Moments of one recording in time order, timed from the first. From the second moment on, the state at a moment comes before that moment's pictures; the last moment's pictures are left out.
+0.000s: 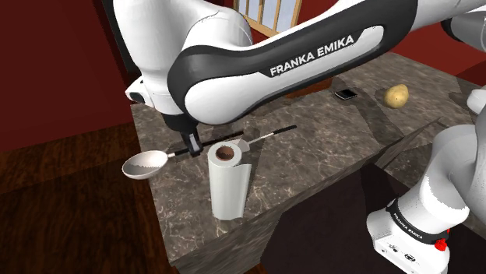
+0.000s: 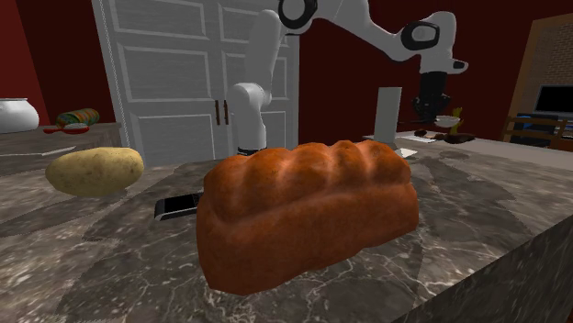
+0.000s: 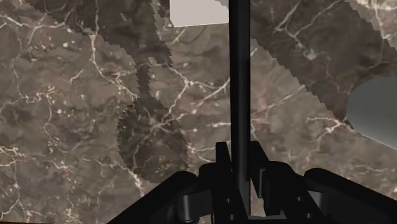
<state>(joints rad) 0.67 0.32 0.17 -1.68 -0.21 1.95 -0.50</state>
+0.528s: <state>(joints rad) 0.67 0.36 0.16 -1.73 -0.22 2.04 -0.48</state>
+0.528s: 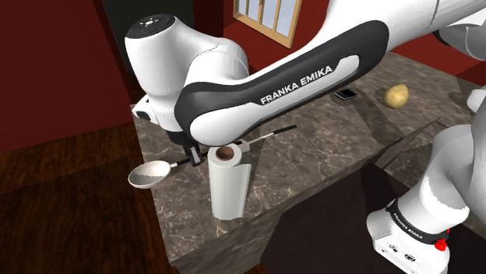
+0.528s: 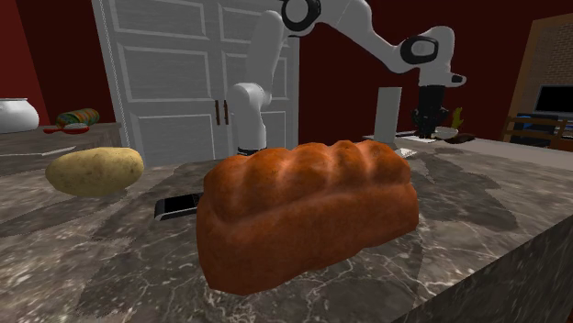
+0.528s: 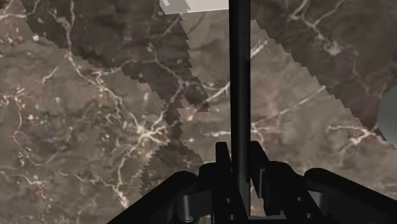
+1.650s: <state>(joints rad) 0.67 0.39 0.16 -1.76 -0.23 2.09 -0.47</state>
